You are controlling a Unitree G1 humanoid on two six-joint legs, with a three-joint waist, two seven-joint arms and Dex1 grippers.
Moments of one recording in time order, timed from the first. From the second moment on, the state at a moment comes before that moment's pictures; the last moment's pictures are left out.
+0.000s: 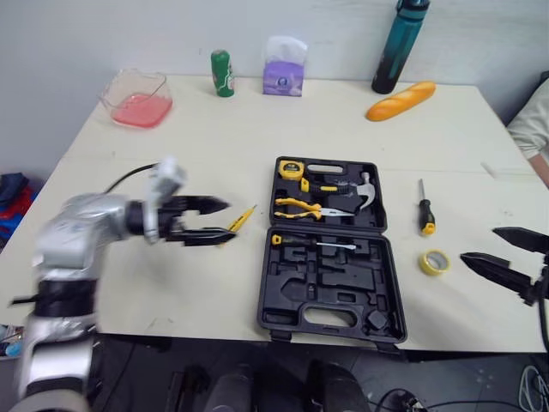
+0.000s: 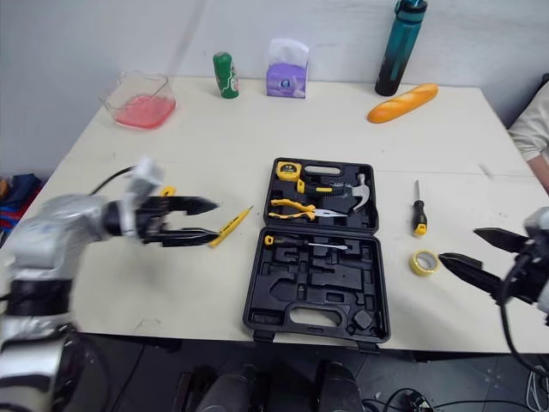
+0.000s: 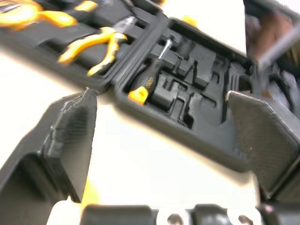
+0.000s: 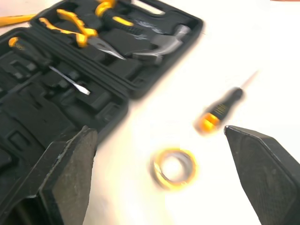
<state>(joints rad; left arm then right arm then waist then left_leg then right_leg) -0.44 0.77 0.31 -0.07 -0.46 0.88 -1.21 0.31 -1.01 -0.89 -0.33 0.71 0.77 0.98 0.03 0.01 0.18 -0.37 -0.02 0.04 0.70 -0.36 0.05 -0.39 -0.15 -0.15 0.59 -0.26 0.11</state>
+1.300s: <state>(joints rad) -0.61 0.73 0.16 -0.39 -0.86 0.92 -0.93 -0.46 -0.72 -0.33 -0.06 0.48 0.96 0.36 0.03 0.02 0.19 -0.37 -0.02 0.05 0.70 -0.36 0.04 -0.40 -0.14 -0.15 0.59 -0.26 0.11</state>
